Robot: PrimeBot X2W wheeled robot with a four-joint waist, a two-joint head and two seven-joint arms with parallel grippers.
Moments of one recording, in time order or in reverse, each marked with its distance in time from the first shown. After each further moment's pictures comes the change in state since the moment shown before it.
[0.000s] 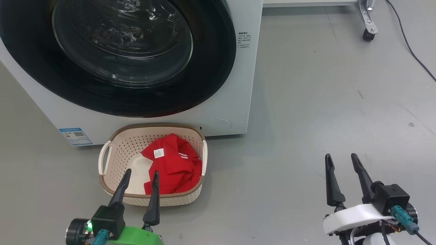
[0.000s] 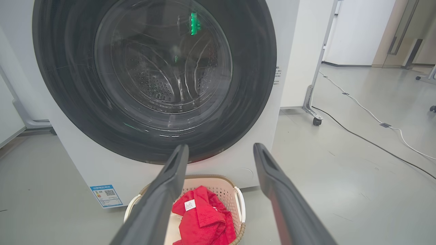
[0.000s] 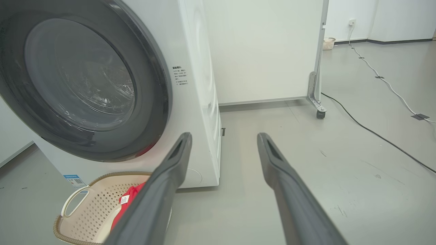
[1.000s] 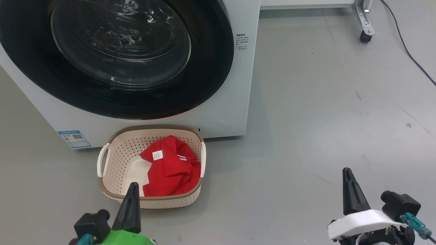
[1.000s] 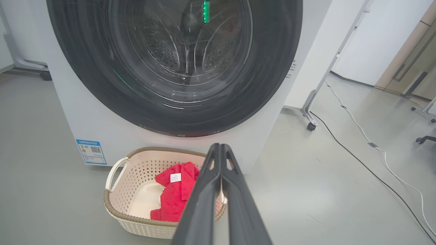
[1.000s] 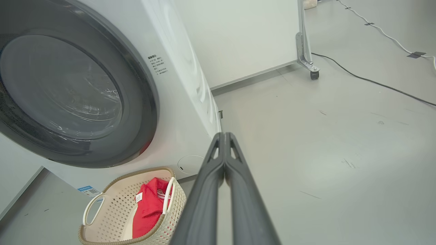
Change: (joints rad) left arm 0.041 -0.006 0.011 0.014 -0.200 -0.028 0.023; right arm 0.036 0.012 -0.014 0.033 0.192 0.010 0.025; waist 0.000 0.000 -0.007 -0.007
